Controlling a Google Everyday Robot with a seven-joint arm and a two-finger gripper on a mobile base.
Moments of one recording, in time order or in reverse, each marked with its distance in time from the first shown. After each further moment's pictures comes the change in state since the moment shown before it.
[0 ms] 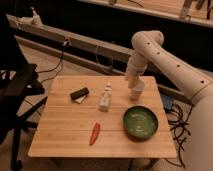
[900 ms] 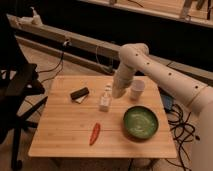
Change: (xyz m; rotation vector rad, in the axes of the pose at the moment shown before) arm -0.098 0.088 0.058 -0.126 -0.112 -0.155
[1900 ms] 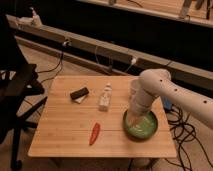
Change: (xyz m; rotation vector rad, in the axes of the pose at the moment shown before) arm 0.061 0.120 0.004 -0.072 -0.034 0.164
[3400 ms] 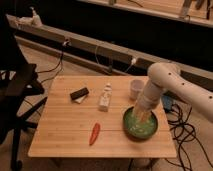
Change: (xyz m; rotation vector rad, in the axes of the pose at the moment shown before) arm 0.025 -0.014 -0.027 -0.014 0.022 0.015
